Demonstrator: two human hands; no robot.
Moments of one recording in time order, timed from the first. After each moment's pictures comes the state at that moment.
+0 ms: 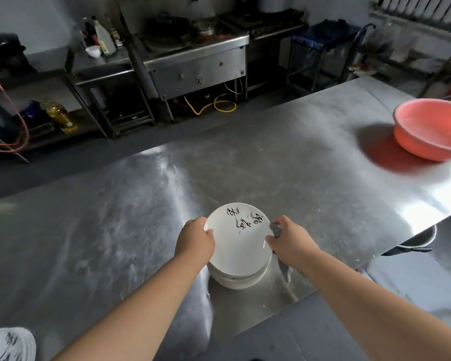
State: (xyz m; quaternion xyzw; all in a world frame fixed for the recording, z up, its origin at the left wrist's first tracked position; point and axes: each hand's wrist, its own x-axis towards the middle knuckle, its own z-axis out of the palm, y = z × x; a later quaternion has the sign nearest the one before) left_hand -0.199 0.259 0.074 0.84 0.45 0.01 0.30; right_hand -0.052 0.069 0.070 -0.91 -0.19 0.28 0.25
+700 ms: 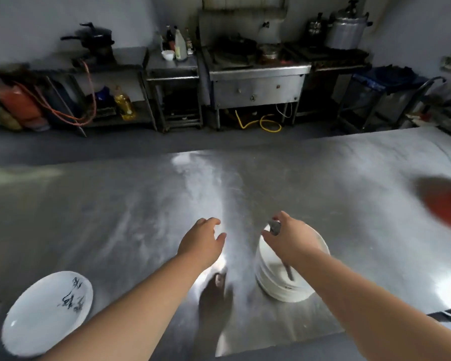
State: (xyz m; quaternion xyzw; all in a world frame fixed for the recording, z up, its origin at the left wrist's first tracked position) left_hand -0.319 0.330 0.094 0.85 0.44 0.04 0.29; right_hand -0.142 0.182 0.138 -0.90 -0.35 0.18 0.17
